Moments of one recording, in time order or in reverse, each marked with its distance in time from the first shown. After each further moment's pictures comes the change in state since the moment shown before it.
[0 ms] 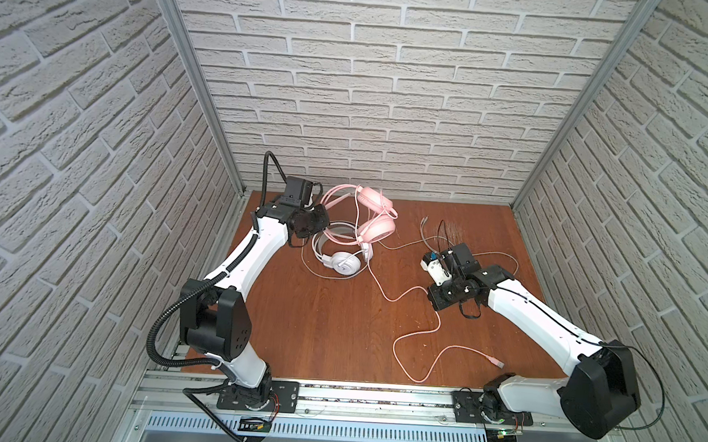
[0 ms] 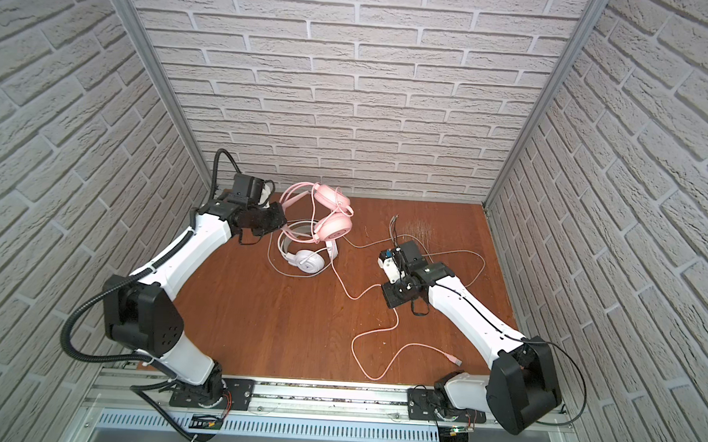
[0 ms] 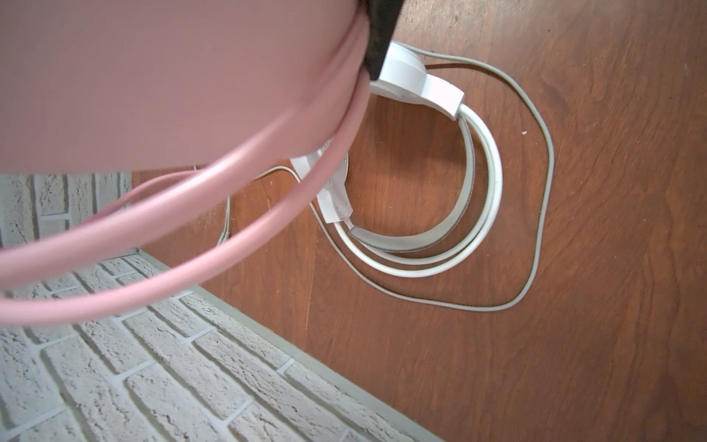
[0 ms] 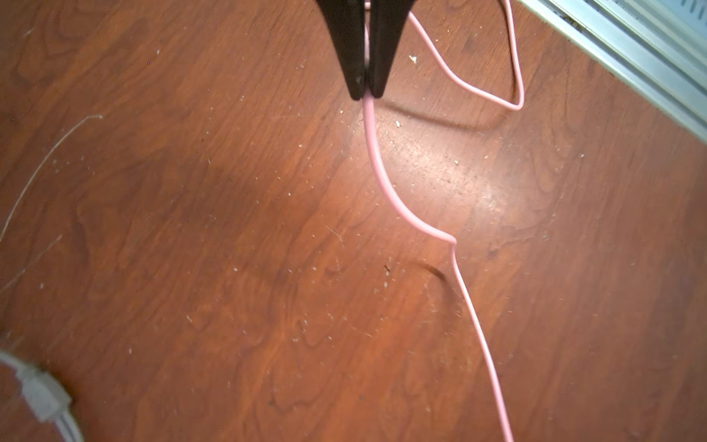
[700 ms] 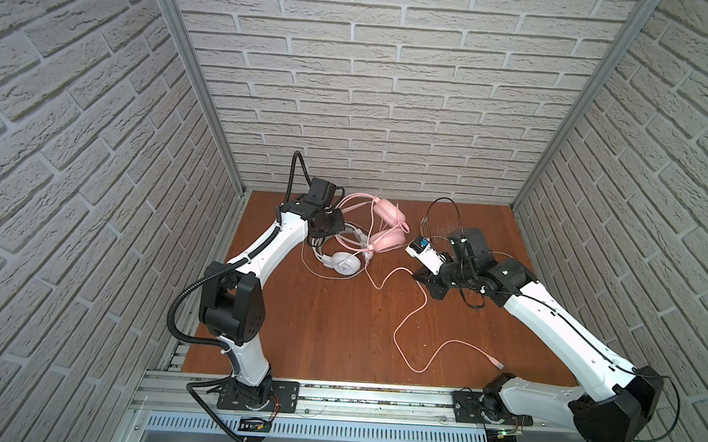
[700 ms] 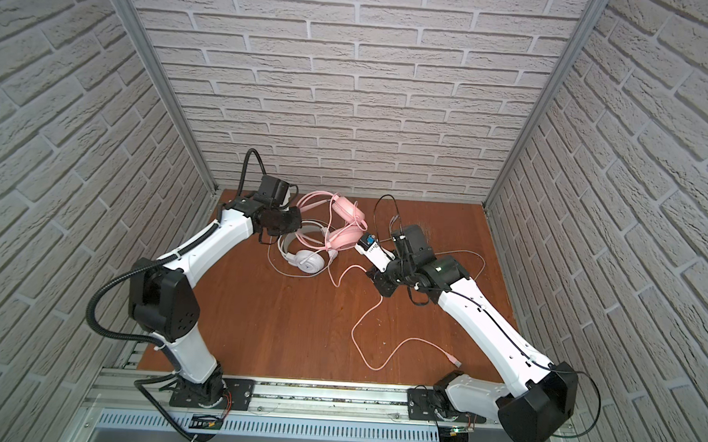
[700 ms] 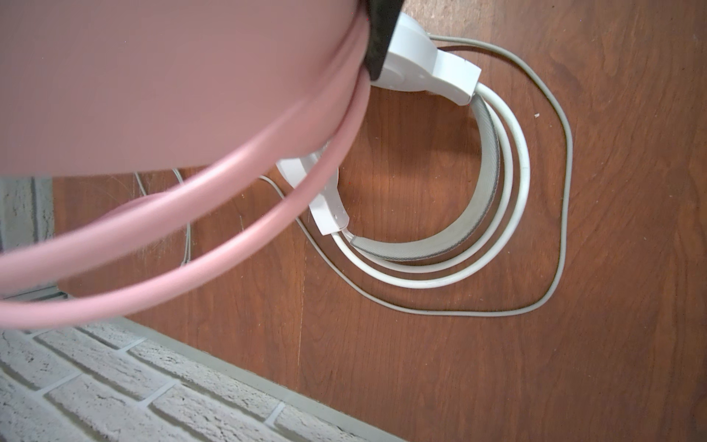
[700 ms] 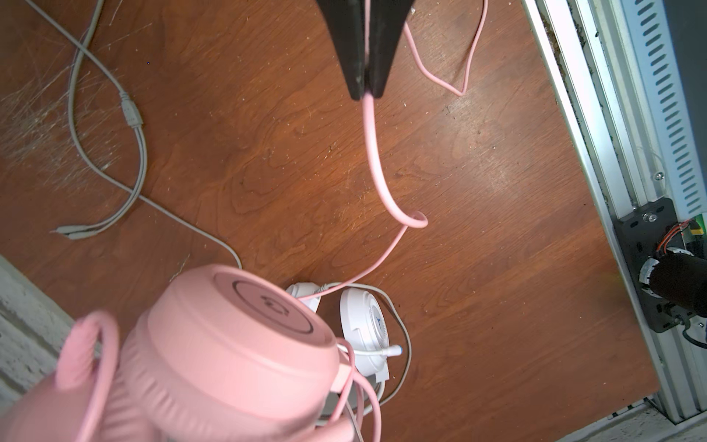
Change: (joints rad) left arm -0.118 0.133 0.087 -0.046 -0.126 0.064; right arm 0.079 -0.067 0.216 0.008 -0.148 -0.306
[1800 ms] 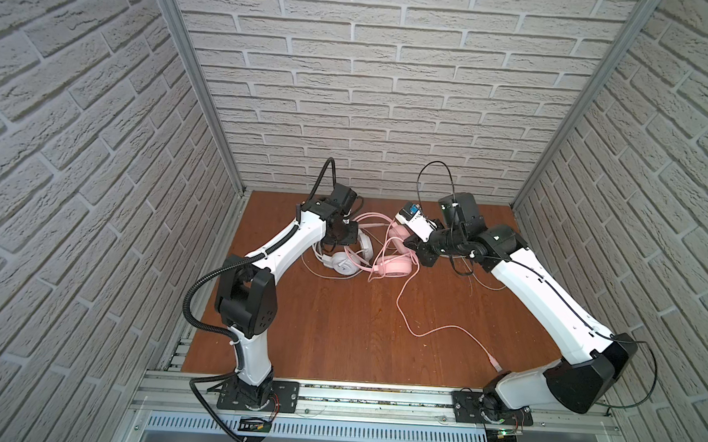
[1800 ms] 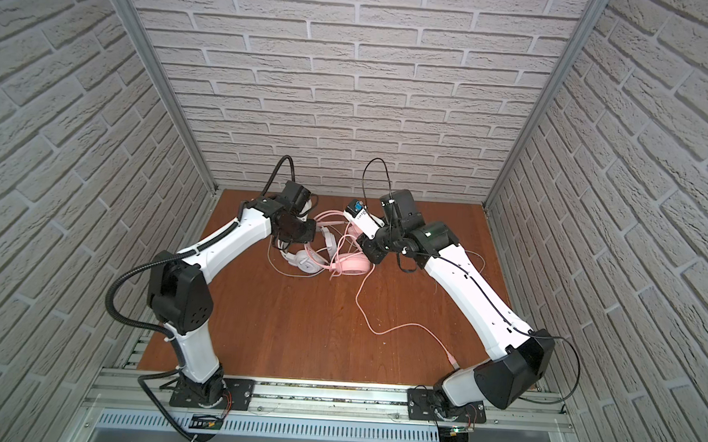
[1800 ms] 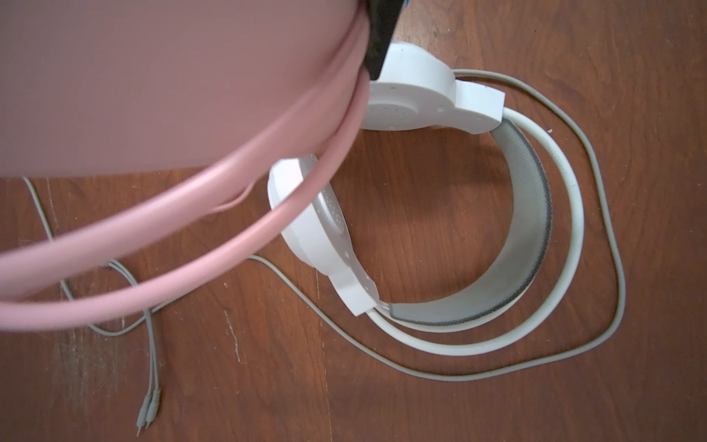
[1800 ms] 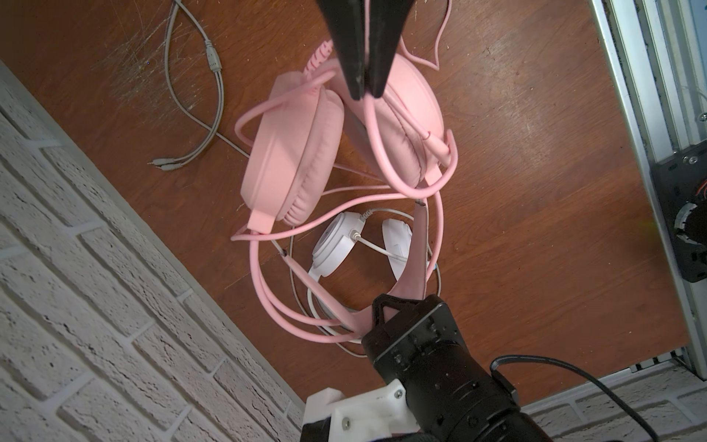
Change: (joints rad) left arm -0.111 0.101 0.097 -0.165 -0.022 0.166; right arm 0.003 0.239 0.380 -0.079 0.066 -0.018
